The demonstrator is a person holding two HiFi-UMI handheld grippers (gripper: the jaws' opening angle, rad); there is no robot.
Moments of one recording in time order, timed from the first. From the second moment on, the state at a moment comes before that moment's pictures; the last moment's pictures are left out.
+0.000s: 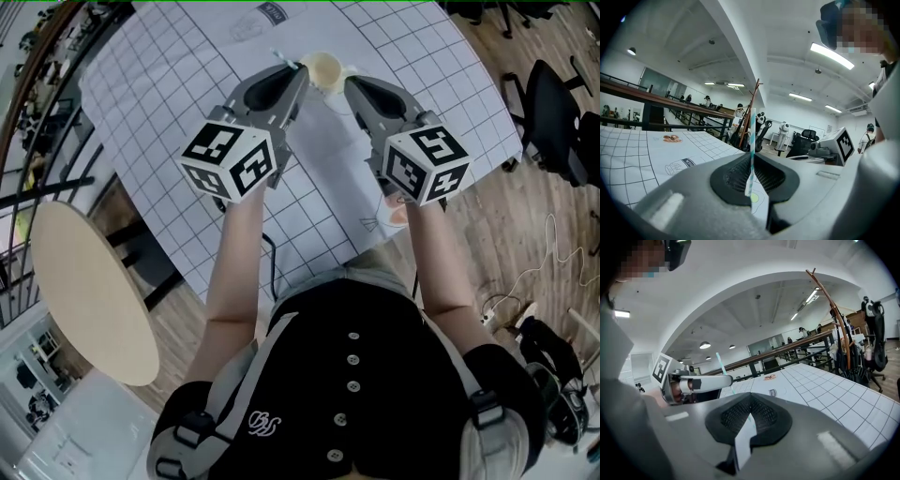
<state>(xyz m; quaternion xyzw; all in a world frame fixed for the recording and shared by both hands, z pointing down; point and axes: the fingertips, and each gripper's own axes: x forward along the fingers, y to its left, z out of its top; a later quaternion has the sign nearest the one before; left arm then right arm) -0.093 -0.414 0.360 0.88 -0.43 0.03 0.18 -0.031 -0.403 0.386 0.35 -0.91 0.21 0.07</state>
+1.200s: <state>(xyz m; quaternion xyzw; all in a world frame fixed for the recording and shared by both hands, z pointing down) -0.093 -0.470 0.372 0.89 -0.42 -0.01 0.18 -0.021 -0.435 0.421 0.38 -0.89 0.23 0.07</state>
